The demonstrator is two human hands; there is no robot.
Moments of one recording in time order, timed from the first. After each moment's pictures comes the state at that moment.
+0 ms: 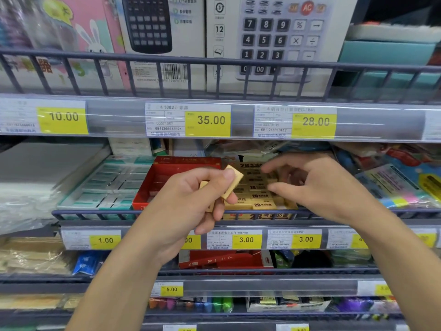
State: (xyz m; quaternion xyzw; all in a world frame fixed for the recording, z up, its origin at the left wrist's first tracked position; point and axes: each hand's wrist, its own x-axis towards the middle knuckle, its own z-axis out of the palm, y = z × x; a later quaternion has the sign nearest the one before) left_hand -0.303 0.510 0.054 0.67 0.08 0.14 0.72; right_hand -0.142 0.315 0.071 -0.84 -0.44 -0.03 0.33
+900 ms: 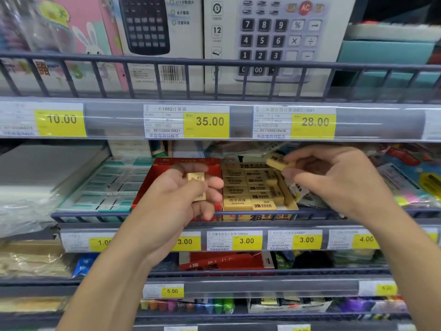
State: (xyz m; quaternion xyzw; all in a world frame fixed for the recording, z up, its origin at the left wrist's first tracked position) left_hand -0.305 0.524 0.047 0.63 0.10 0.20 0.75; right_hand -0.143 0.302 0.075 -0.79 -0.40 -0.08 0.46
